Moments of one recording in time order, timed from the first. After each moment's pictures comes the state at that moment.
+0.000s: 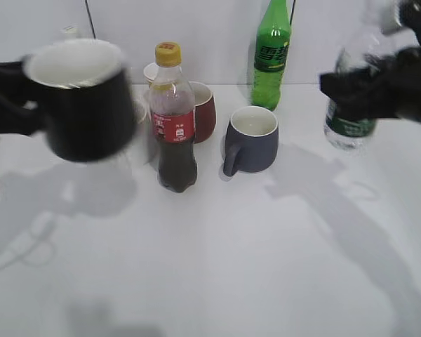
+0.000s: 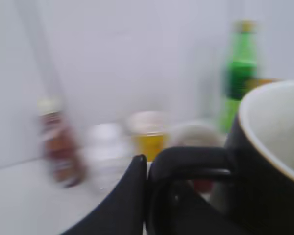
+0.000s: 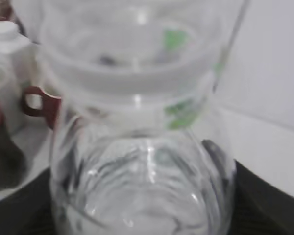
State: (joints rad) left arm -0.40 1.21 -0.44 0.08 -0.55 -0.04; right arm 0.30 1.41 -0.63 -0.39 -0.43 0.25
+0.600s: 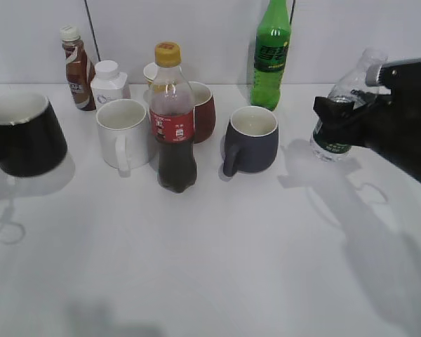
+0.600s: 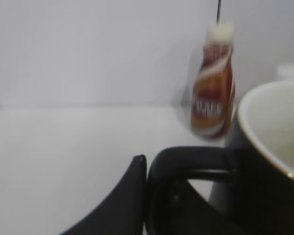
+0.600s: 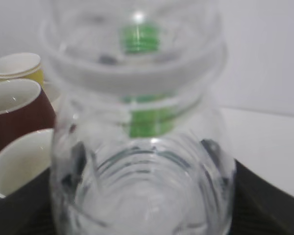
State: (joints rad) left arm -0.02 1.74 -0.39 -0.04 -1.09 0.03; right arm 0.21 1.83 -0.57 -0.15 -1.02 0.09
